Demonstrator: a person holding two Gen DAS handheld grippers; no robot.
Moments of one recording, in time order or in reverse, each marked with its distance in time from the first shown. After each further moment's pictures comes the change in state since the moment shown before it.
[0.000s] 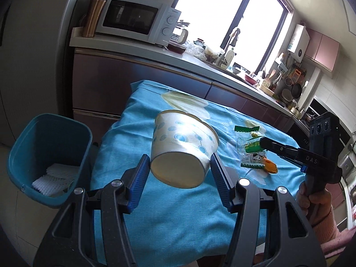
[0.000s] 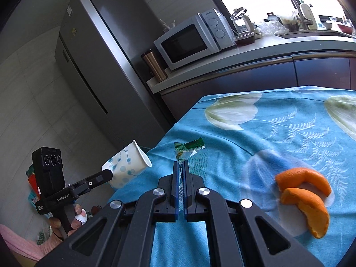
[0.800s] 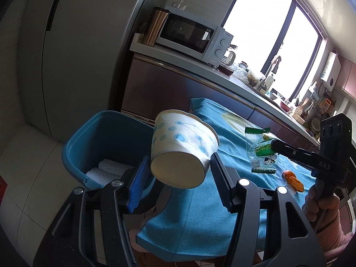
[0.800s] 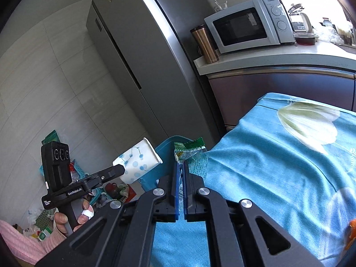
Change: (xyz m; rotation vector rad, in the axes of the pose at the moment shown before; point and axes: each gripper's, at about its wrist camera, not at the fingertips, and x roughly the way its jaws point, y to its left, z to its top) left arm -0.065 0.098 -0.001 -0.141 -0.097 0.205; right arm 0.092 0.085 0.023 -0.164 0.127 0.180
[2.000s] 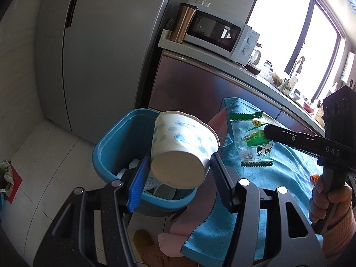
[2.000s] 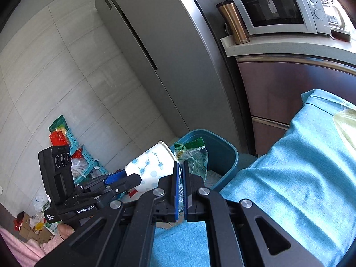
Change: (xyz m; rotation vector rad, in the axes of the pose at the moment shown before) left arm 0.008 0.045 0.003 -0.025 0.019 0.143; right arm 0.088 0.038 0.020 -0.048 0.125 0.092
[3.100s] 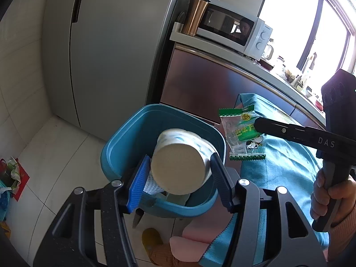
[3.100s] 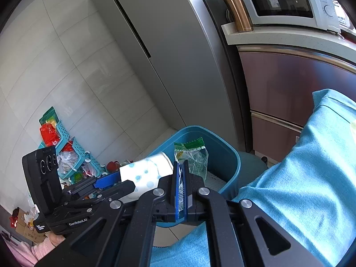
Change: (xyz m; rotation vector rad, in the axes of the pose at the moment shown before) left arm 0.037 0.010 0.006 -0.006 0.033 0.072; right arm 0.054 0.005 0.011 -0.015 0.071 -0.049
